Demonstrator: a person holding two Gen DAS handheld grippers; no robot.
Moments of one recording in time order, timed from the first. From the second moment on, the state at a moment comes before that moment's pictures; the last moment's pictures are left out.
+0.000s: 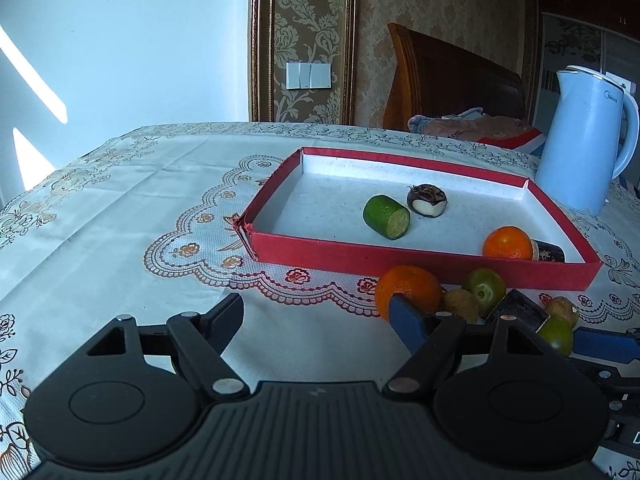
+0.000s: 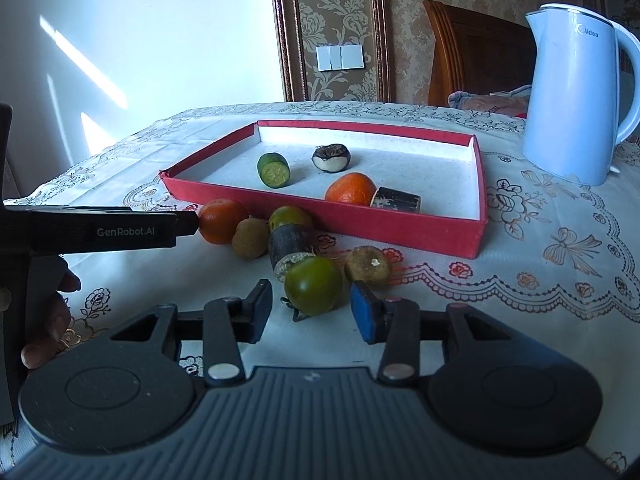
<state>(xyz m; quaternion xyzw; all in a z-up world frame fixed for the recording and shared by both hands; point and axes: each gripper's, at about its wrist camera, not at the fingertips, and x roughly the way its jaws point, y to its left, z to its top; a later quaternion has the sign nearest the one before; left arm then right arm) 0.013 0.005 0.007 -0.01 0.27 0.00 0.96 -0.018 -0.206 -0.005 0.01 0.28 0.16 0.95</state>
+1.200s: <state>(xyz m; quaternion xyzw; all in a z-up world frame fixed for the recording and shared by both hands) 0.005 -0.004 0.009 0.01 0.24 -0.01 0.97 -0.007 -0.201 -0.006 0.01 0.29 0.16 0.94</state>
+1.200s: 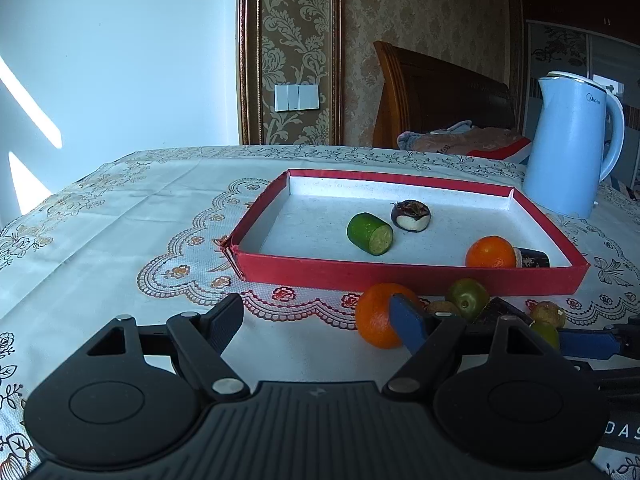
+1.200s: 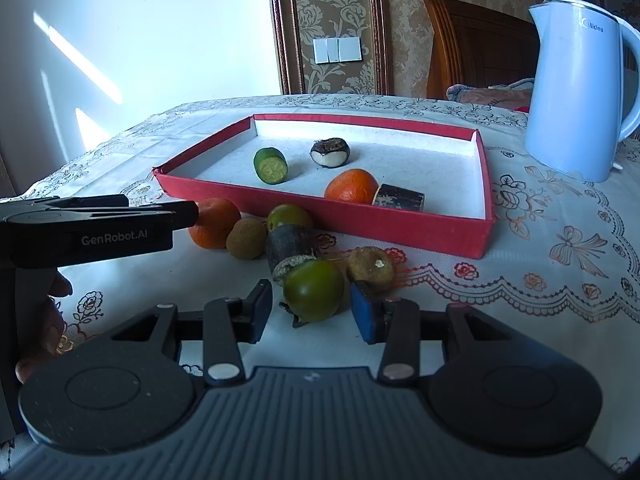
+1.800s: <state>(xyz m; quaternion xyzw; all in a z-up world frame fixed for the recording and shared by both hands) 0.004 -0.008 0.008 0.02 0.24 -0.03 0.97 -0.003 -0.205 -0.008 0.03 0.29 0.16 0.94</state>
